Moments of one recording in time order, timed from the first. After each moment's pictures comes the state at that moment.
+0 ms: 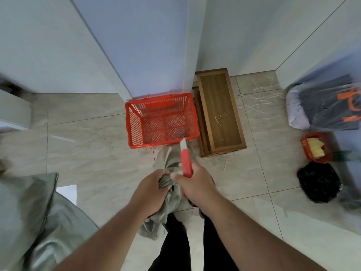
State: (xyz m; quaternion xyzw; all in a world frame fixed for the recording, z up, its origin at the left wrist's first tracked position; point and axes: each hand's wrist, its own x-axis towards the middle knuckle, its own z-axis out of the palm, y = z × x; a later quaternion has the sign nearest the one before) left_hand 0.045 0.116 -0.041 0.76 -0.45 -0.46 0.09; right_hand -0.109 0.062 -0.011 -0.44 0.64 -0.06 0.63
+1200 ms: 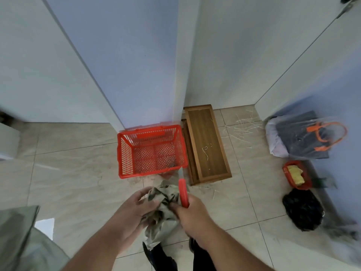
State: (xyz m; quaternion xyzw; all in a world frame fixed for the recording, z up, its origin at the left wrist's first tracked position) left_hand 0.058 0.092 0.031 0.60 -0.06 -0.72 0.35; right_hand -0.126 0.049 0.025 -0.40 0.64 -0.07 0.65
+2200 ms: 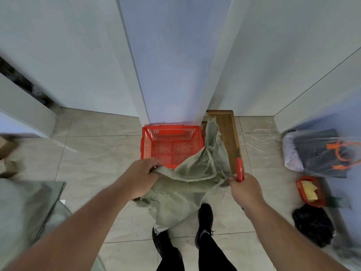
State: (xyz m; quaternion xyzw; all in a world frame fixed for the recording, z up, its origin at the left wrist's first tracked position) left_hand 0.135 0.086 0.092 0.76 -0.50 -0.40 0.12; right_hand -0.161 0.018 0.076 -0.49 0.75 -0.09 0.43
